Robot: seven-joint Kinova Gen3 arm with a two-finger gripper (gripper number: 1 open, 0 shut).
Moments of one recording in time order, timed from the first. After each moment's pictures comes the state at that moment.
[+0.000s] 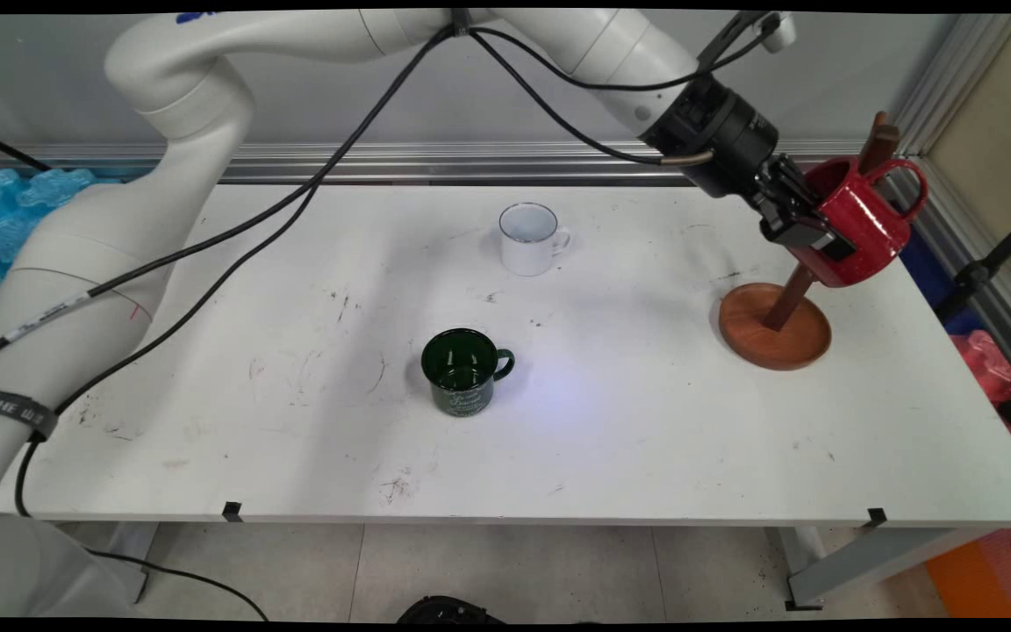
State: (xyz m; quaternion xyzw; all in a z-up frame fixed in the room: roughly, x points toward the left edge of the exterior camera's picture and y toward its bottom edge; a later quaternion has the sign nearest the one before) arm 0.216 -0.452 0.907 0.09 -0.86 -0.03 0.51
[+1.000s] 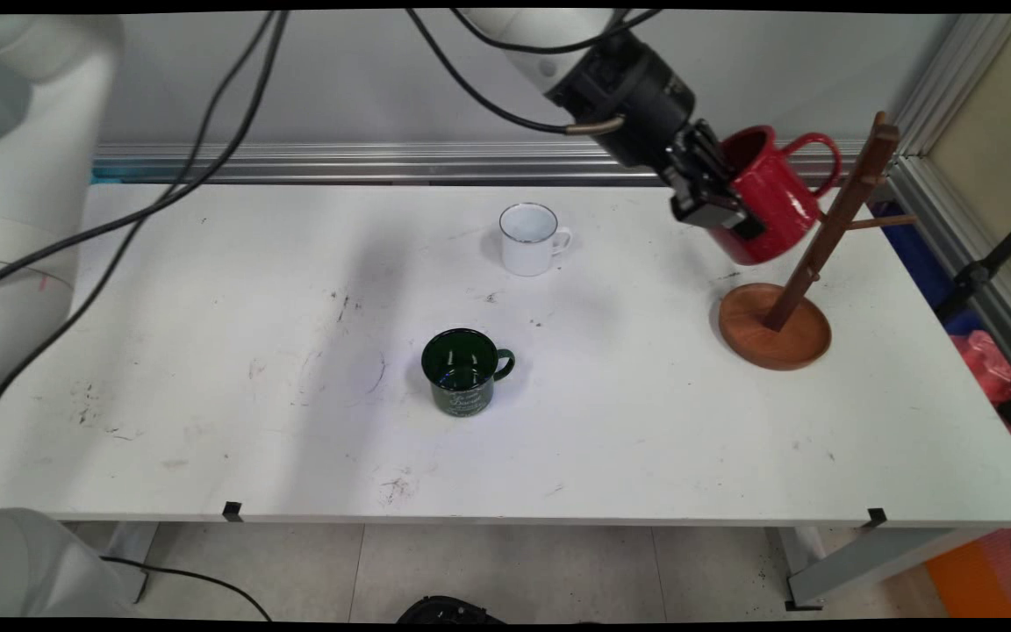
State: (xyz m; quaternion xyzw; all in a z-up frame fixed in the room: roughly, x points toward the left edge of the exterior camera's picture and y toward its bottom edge) arm 0.277 -0.383 0.967 0.10 -0.89 0.02 0.44
